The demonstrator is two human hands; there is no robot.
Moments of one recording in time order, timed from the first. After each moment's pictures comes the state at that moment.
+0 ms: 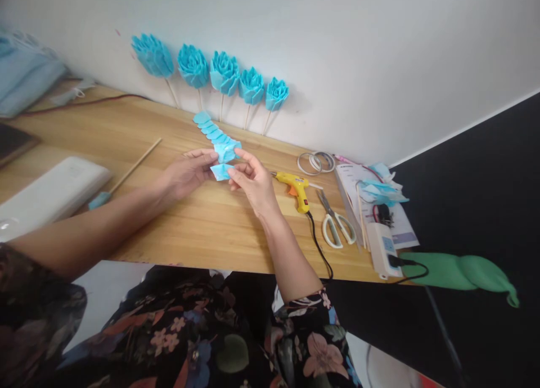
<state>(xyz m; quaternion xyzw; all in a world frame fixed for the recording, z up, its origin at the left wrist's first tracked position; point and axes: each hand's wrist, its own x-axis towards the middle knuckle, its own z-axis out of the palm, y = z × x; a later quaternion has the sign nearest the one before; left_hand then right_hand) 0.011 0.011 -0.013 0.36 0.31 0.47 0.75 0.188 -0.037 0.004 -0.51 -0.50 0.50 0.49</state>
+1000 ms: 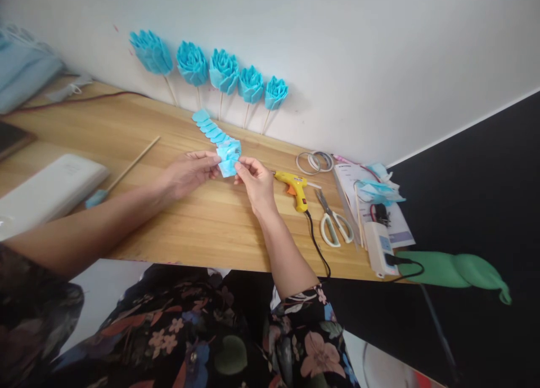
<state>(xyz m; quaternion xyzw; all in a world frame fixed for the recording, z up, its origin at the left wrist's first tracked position) 0.014 0.008 -0.008 0.36 0.32 0.45 0.75 0.188 -0.028 -0.013 -0.53 -0.47 0.45 0.55</state>
